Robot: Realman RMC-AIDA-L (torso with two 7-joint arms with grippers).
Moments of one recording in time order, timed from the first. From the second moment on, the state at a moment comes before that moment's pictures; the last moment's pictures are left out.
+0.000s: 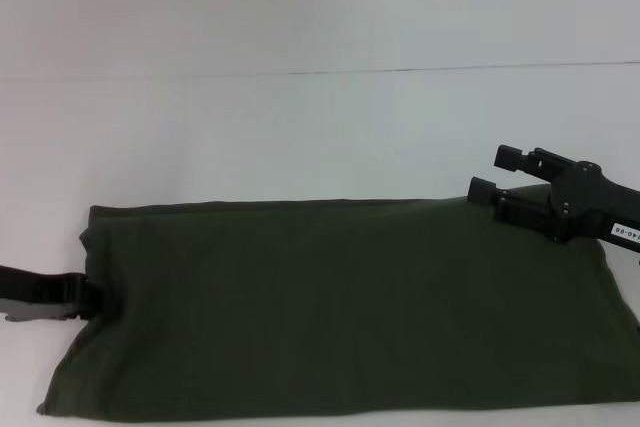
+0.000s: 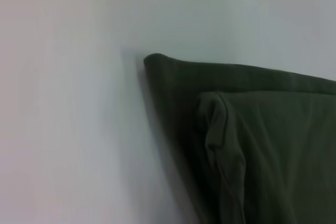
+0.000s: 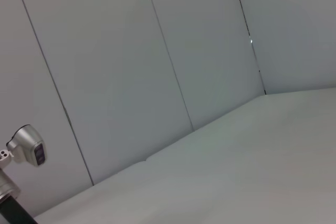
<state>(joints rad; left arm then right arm) -0.59 -2.08 0.57 0.91 2.69 1.52 -2.47 0.50 2.08 -0.34 -0.53 -2.01 -1.60 1.27</state>
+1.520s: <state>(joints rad) -0.60 -2.07 0.56 1.02 2.69 1.46 -2.47 0.55 2.09 -0.42 -0.49 -2.00 -1.55 1.25</state>
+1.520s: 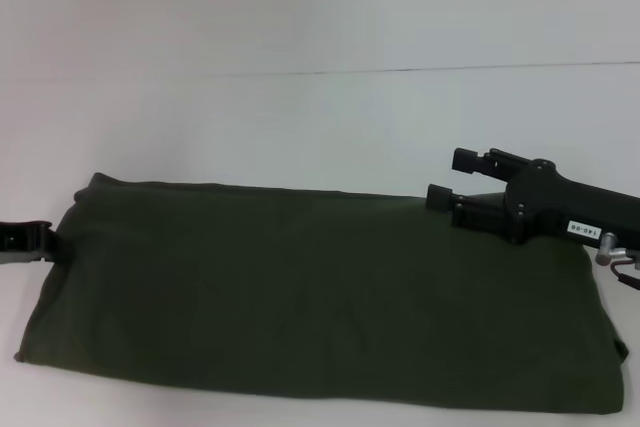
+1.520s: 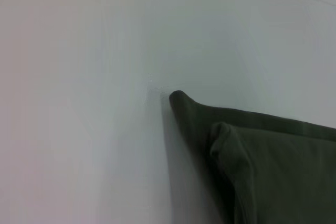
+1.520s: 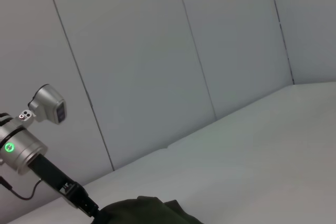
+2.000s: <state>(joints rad) -0.59 -2.06 0.52 1.02 2.73 1.43 -2.47 0.62 2.09 -0.49 -0.41 -2.00 -1.51 1.22</state>
